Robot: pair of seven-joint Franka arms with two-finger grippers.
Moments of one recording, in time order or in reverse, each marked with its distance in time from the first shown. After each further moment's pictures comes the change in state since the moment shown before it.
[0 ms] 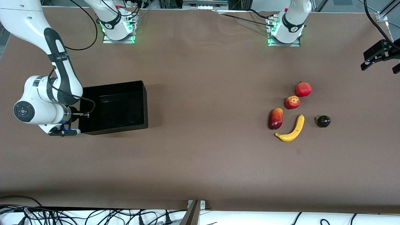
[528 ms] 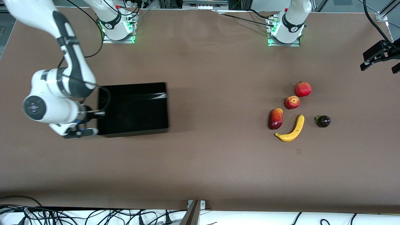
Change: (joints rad) left arm 0.000 0.003 -0.001 0.000 0.000 -0.003 -0.019; right arm 0.158 -0.065 0.089 0.151 0.115 -0.186 0.087
